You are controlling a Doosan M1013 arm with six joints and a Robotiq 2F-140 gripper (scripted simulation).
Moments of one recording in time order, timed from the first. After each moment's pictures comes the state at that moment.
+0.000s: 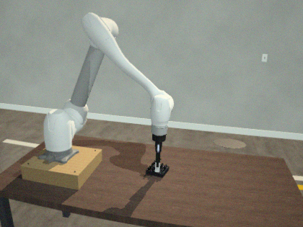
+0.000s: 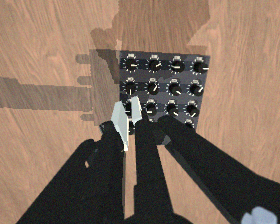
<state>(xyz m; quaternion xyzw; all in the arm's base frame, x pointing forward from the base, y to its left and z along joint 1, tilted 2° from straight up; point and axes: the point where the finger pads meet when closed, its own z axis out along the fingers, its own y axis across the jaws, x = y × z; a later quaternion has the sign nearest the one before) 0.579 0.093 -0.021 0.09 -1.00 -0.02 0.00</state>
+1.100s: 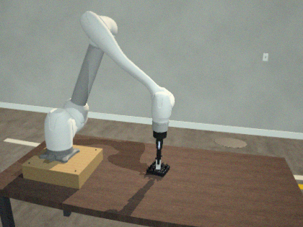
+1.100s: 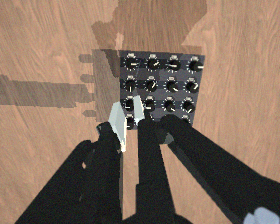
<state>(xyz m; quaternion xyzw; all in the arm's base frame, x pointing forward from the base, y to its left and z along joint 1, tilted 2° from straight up) 0.579 0.093 -0.007 0.09 -1.00 -0.02 0.00</state>
